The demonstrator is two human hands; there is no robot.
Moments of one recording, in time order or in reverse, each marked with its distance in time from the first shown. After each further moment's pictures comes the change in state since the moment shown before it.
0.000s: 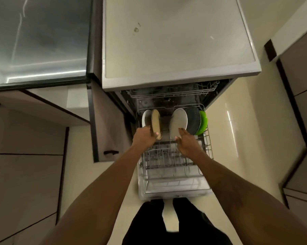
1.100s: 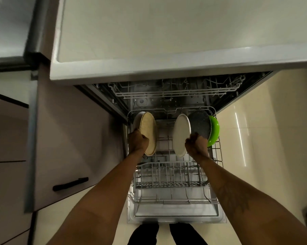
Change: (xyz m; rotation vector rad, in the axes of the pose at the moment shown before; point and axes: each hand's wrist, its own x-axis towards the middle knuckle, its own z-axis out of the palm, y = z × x) left_hand 0.159 -0.041 0.124 -0.230 0.212 -0.374; right_hand 0.149 0.108 0.079 0.234 0.128 0.321
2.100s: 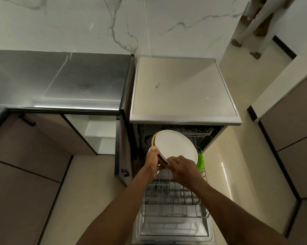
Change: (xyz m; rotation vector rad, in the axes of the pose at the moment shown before) left_hand -0.244 0.038 -0.238 -1.168 -0.428 -0.111; right_hand -0.288 -0.161 -0.137 -0.579 0.334 -1.060
